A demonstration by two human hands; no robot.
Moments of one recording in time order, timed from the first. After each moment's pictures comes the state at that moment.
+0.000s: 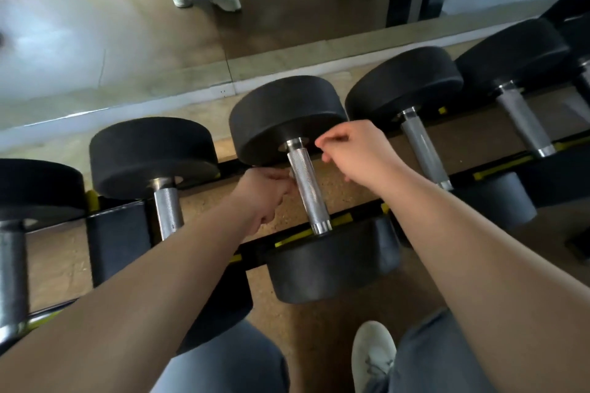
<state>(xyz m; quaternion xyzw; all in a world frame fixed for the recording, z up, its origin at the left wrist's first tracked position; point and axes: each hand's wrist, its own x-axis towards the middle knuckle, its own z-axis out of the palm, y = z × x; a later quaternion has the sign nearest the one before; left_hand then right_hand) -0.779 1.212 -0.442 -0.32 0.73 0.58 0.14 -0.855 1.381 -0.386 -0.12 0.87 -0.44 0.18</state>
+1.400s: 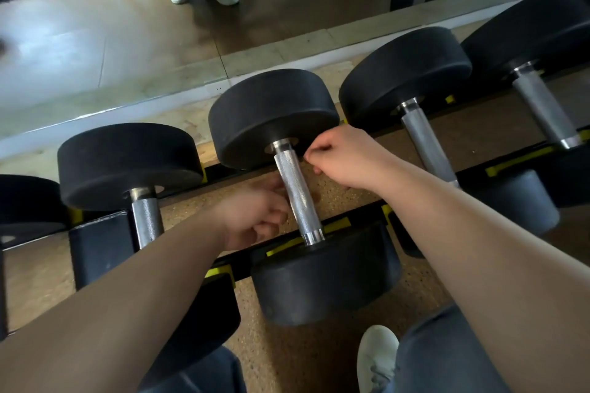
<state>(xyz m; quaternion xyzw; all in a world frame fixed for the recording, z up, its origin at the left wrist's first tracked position) -0.782 1.211 -0.455 -0.22 0.57 0.73 0.31 -0.878 1.383 -0.407 -0.20 0.89 -0.34 0.24</state>
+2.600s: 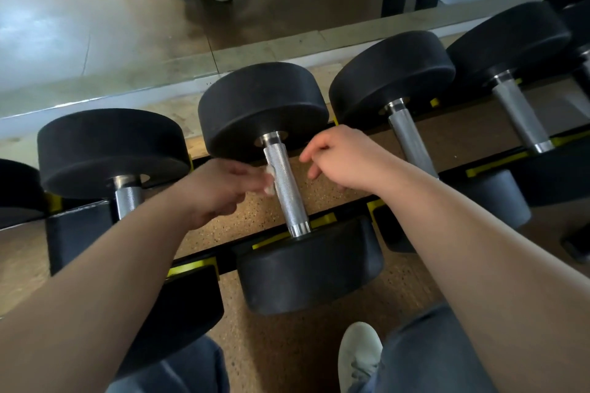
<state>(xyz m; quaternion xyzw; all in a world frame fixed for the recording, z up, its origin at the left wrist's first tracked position) -0.779 1.186 -0.431 -0.19 0.76 0.58 0.21 -0.868 1.397 -0.394 -0.20 0.89 -0.31 0.27</state>
